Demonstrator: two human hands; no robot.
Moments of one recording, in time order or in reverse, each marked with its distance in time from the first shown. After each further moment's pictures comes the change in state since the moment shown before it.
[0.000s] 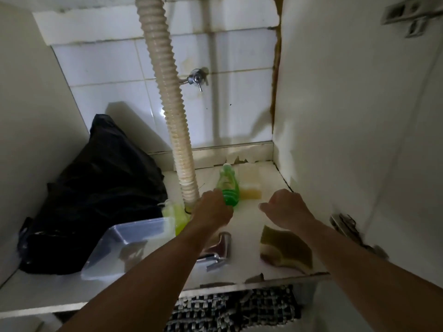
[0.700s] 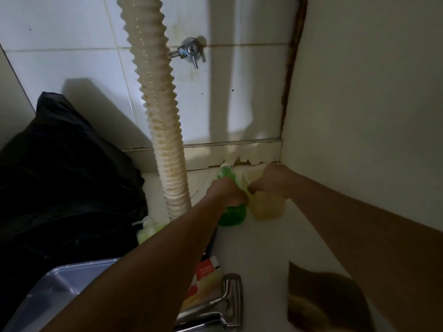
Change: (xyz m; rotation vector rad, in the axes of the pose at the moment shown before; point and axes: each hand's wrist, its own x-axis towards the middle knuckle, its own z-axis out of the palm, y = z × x) left_hand 0.143 -0.001 0.040 -0.214 -0.284 -0.118; right_hand 0.145 -0.056 0.019 -0.158 -0.112 0.077
